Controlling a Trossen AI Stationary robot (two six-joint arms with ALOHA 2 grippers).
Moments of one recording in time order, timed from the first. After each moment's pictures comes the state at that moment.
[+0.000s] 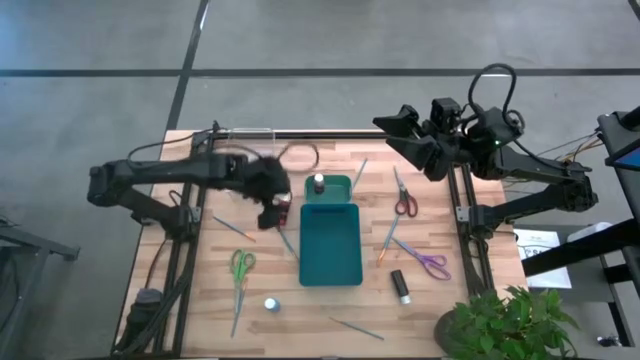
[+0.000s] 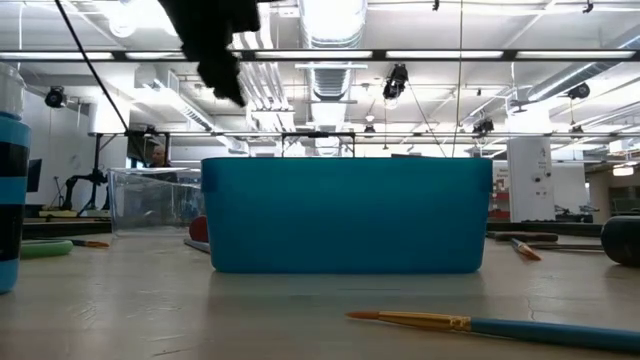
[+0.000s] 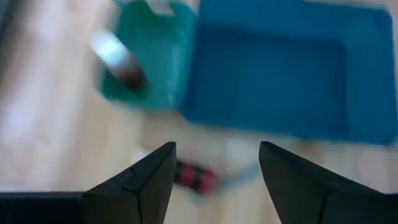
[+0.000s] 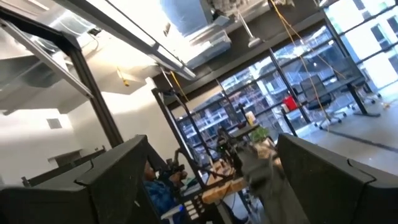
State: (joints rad) left arm 0.12 1.35 1.16 -0.85 0.03 -0.03; right arm -0.13 1.11 1.25 0.29 -0.14 0.60
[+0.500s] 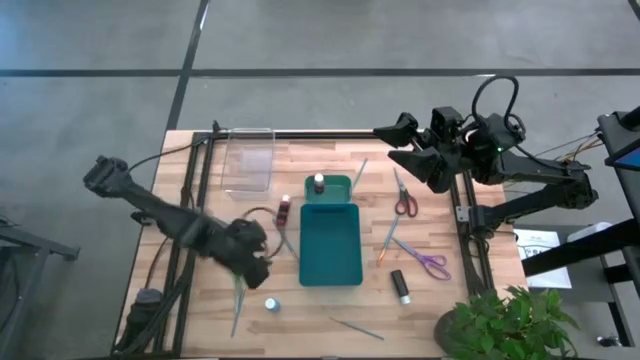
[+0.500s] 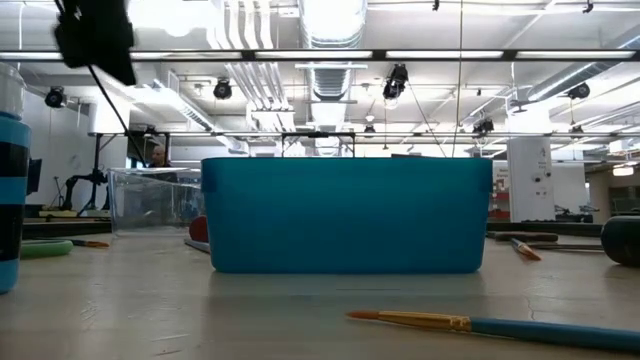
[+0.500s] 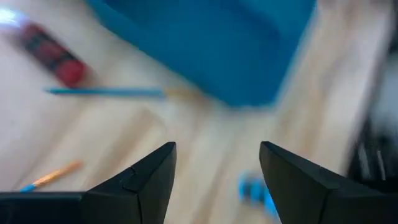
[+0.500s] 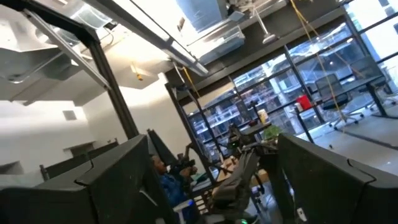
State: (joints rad) left arm -0.53 1.28 1.02 -0.81 -0.38 -1.11; right arm -0.05 1.11 1.25 0.29 -0.13 0.57
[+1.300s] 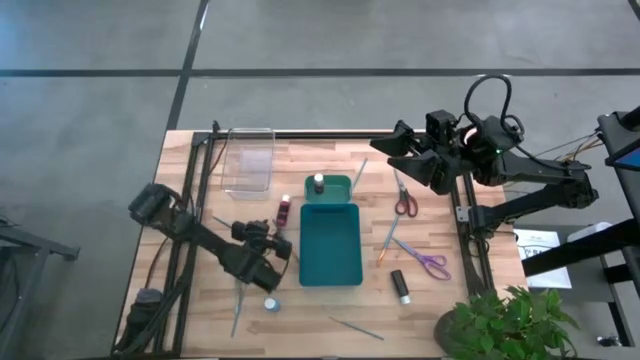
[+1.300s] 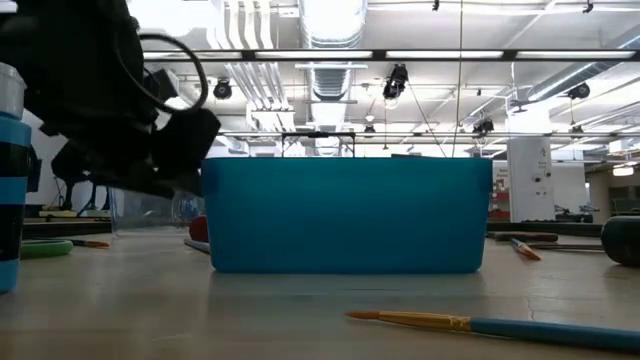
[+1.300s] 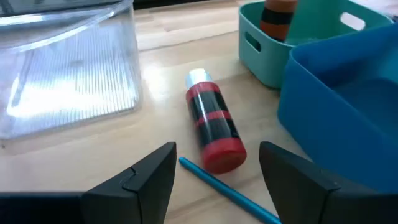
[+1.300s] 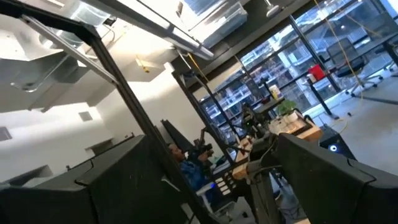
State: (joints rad) left arm -0.49 1.81 0.86 -0.76 -1.04 -1.79; right arm -0.03 1.11 1.25 0.23 -0.16 0.70
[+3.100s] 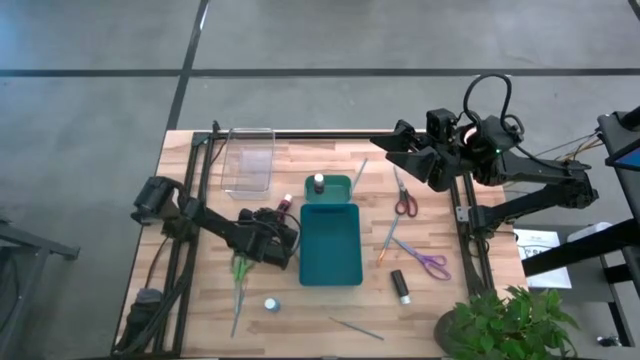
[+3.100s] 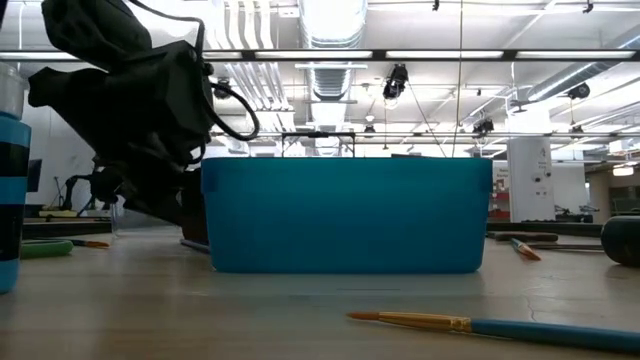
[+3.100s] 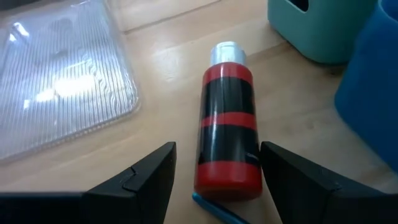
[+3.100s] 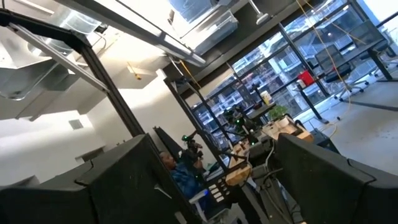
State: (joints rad) left arm -0.30 1.81 0.76 -0.47 -0.90 -1.39; right arm -0.04 1.11 1.25 0.24 -0.11 0.70
